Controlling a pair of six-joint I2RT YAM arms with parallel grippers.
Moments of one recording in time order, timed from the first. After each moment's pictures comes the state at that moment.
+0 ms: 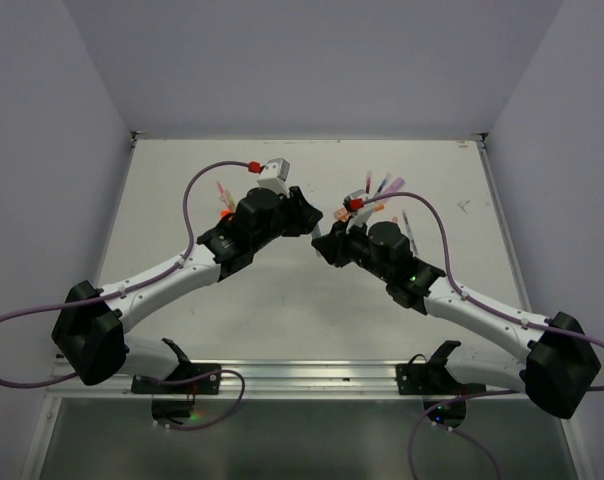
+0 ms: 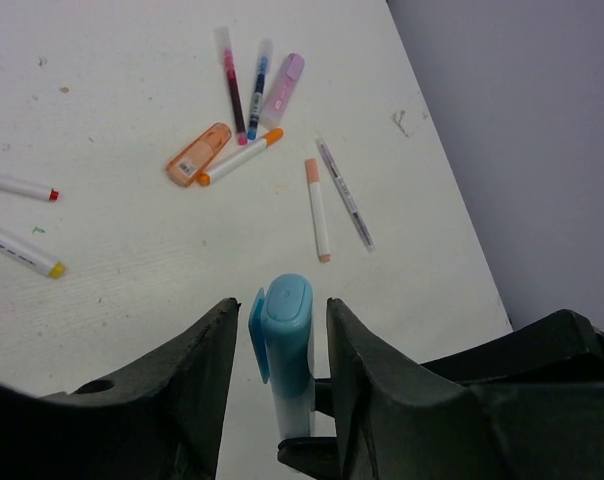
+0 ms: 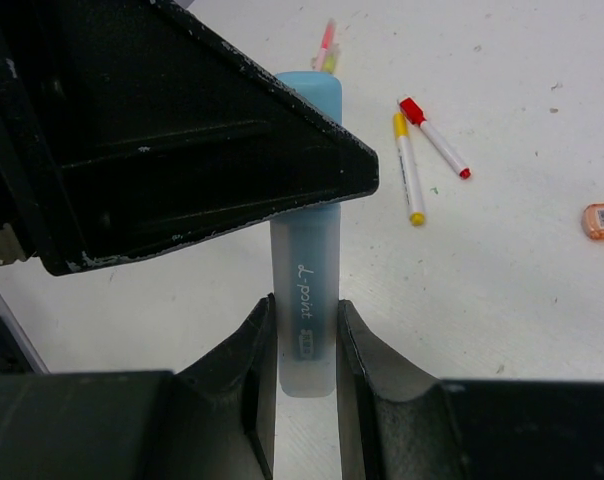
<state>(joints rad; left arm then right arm) -0.77 1.37 1.00 0.02 -0.11 -0.68 0.78 1.14 0.68 0.20 0.01 0.35</state>
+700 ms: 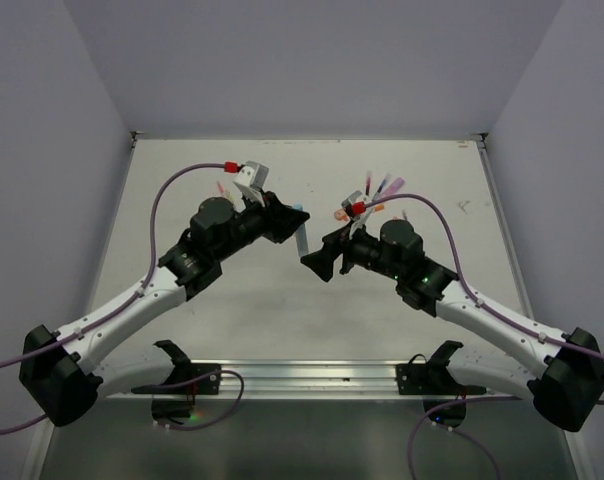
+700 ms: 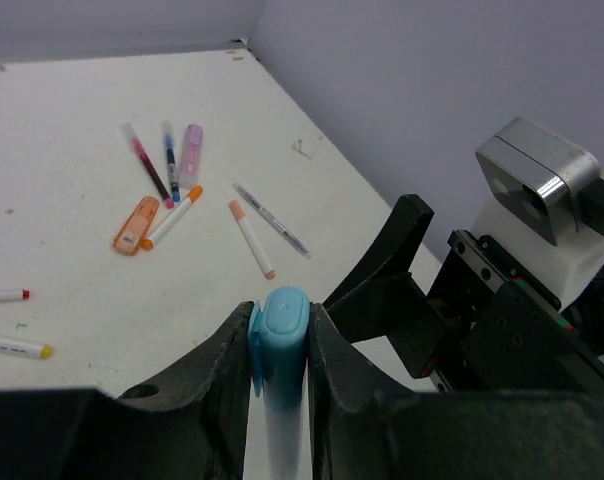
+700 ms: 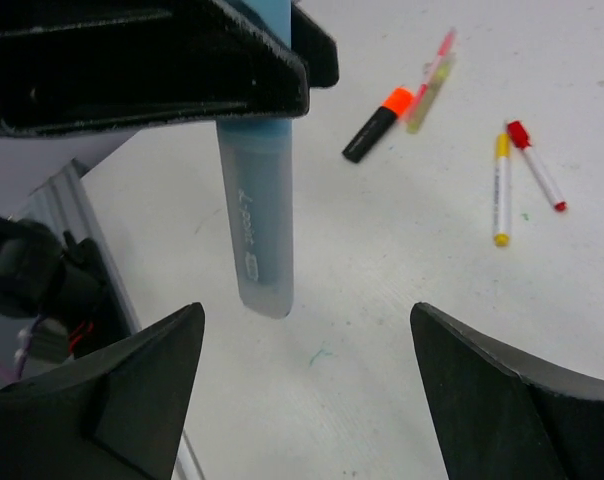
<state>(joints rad) -0.71 1.13 0.88 0.13 0.11 -0.51 0.76 1.05 0.70 0.14 -0.20 0.30</state>
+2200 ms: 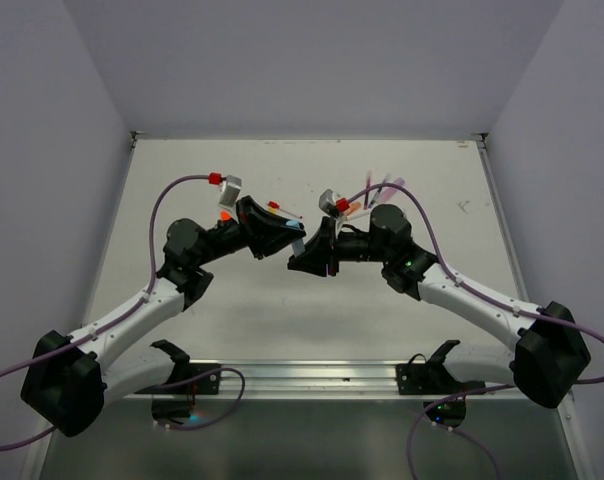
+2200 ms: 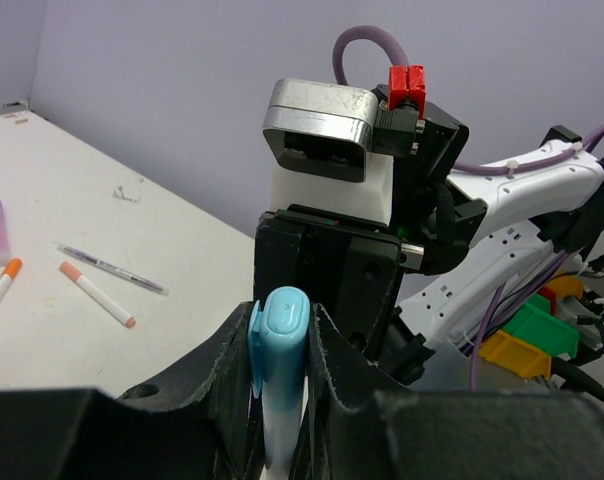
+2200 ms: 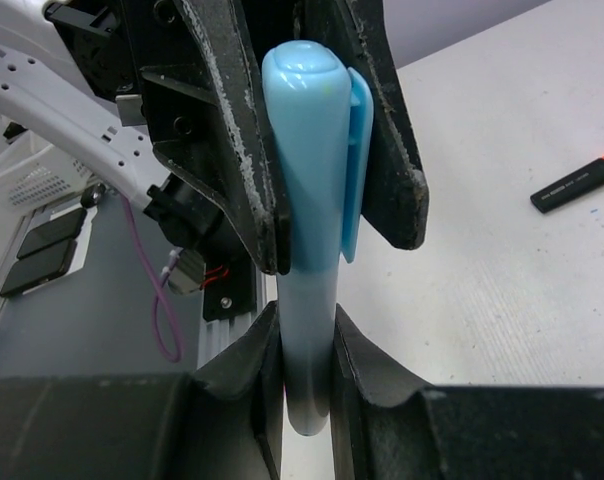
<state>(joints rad) -0.53 1.07 0.61 0.78 0.67 -0.71 0.73 1.23 0.80 0.30 -0.75 0.31</state>
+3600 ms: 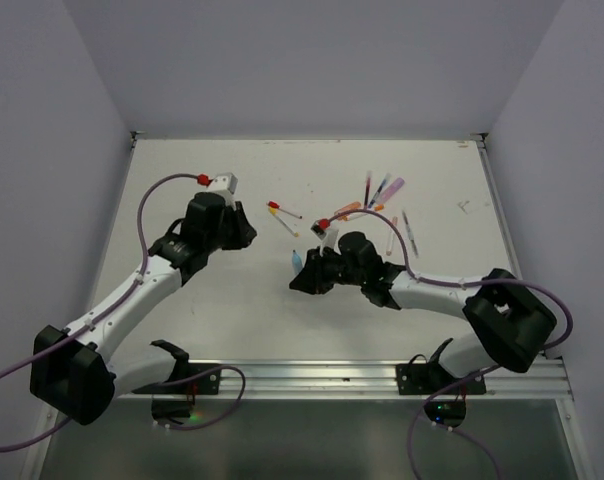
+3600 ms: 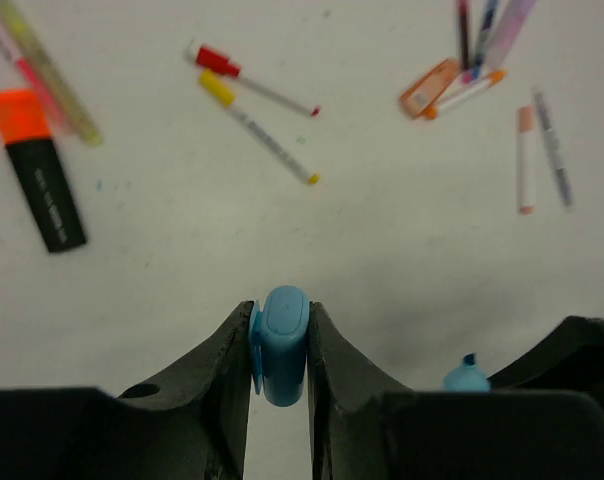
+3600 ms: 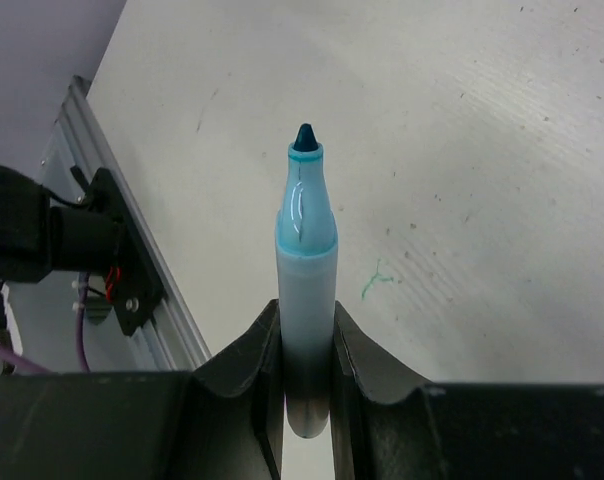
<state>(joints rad) -0.45 1.15 0.88 -0.25 0.02 -0.48 0.79 1.43 0.60 0.36 -0.41 0.56</state>
